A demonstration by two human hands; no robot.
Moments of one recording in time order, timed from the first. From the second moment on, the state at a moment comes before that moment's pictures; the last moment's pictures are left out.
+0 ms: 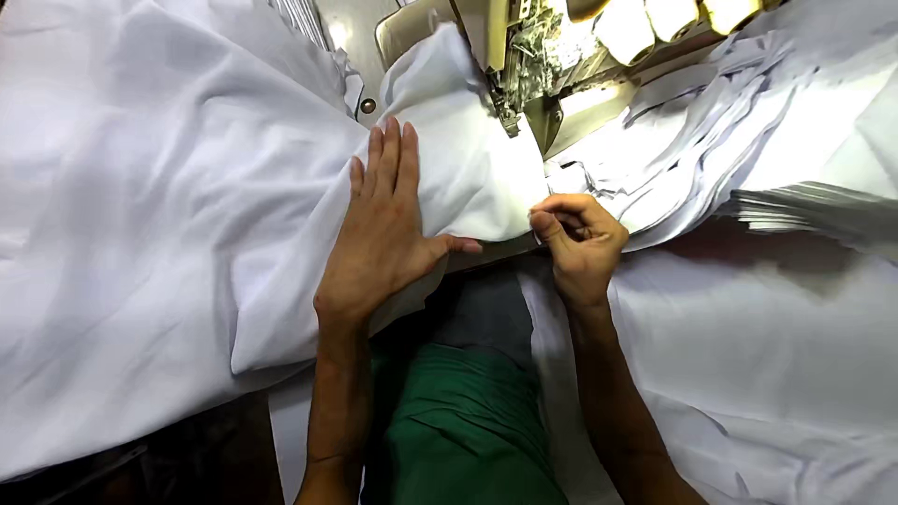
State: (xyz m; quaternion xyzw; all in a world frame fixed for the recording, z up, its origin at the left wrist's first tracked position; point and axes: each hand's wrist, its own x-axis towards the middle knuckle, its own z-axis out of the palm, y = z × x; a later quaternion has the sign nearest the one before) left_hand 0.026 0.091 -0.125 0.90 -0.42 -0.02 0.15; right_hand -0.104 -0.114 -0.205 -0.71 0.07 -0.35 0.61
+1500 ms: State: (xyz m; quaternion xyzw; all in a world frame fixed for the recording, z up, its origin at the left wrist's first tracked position) left_hand 0.030 0.245 -0.106 0.77 -0.09 0.09 0.62; right_hand -0.099 -0.049 -0.178 -0.99 0.08 0.01 0.15
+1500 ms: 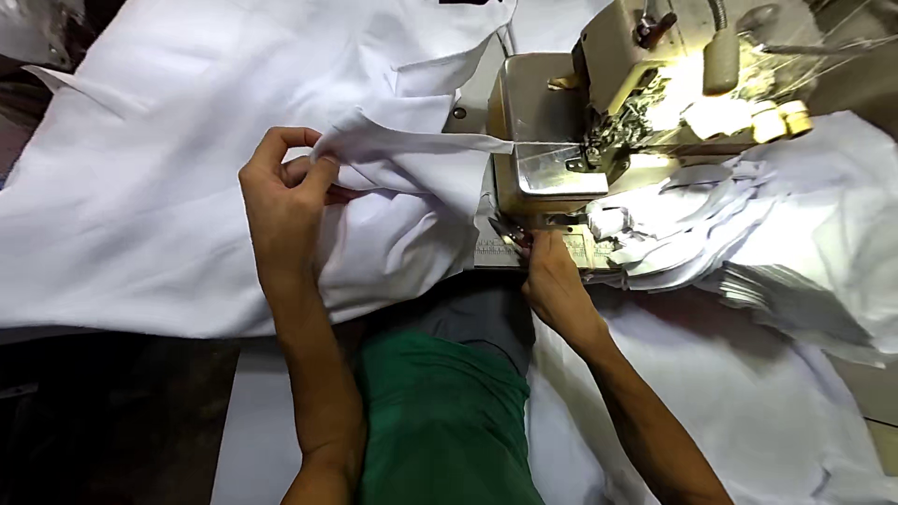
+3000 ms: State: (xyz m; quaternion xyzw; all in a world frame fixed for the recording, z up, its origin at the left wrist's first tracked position) left_hand -0.124 0.184 -0.247 0.90 -0.34 0.14 0.24; right_hand -0.110 -0.029 -0.159 -0.95 0.07 0.01 0.30
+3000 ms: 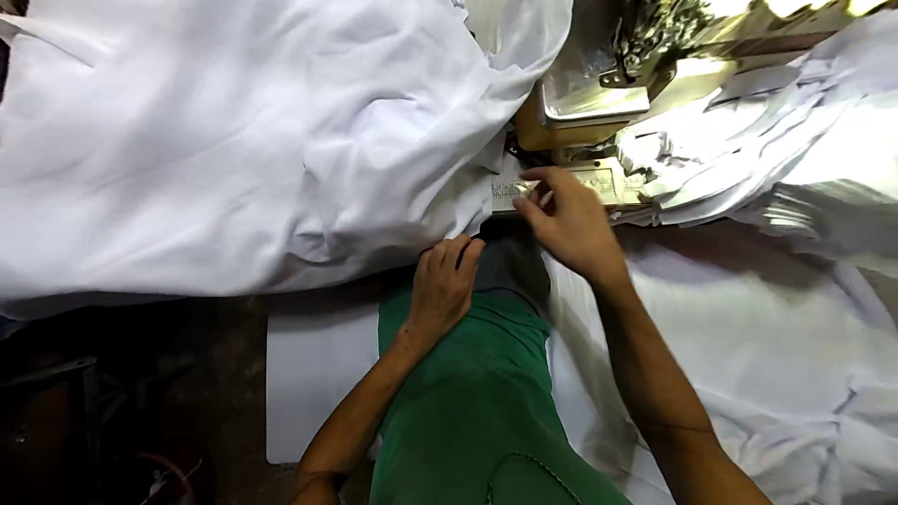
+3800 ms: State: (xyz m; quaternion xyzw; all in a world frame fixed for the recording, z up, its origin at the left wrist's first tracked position) left_hand -0.099 0.197 -0.223 0.88 -0.33 0.20 0.28; right_hand -0.133 0.040 -0.257 -0.69 0.16 -0.01 0.71
